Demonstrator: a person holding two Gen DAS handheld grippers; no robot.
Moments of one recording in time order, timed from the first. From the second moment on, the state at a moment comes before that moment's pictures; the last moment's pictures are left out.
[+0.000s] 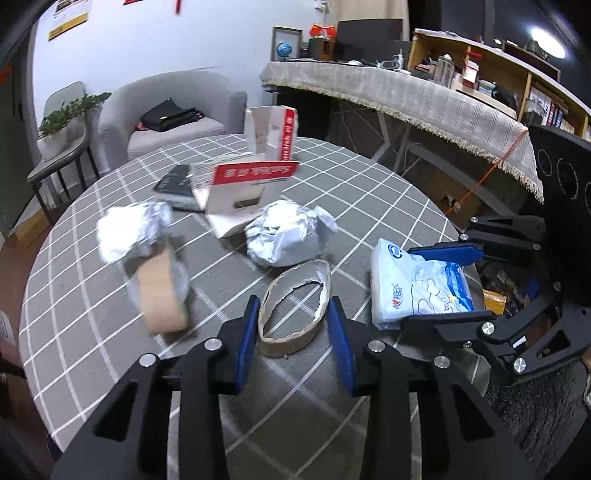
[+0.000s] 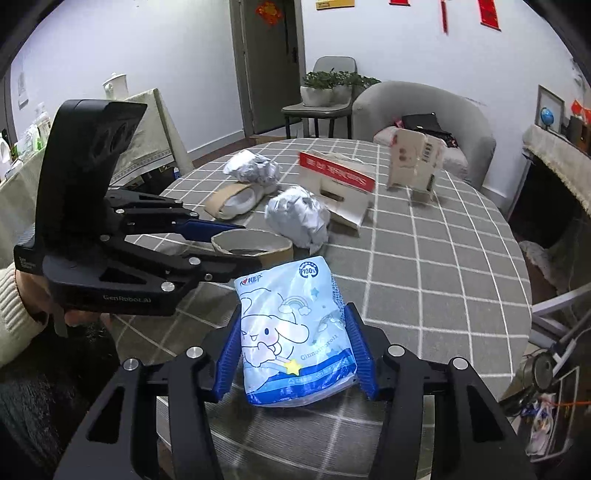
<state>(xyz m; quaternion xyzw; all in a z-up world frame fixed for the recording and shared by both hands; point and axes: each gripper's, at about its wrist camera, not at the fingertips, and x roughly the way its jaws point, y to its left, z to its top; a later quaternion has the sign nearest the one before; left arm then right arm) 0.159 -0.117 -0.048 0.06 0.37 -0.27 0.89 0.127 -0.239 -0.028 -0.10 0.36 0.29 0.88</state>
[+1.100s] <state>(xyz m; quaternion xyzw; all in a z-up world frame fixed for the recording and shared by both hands) 0.121 0.114 -0.037 -0.05 0.37 -0.03 0.93 0.137 -0.048 0.002 -0.09 0.35 0.37 0.85</state>
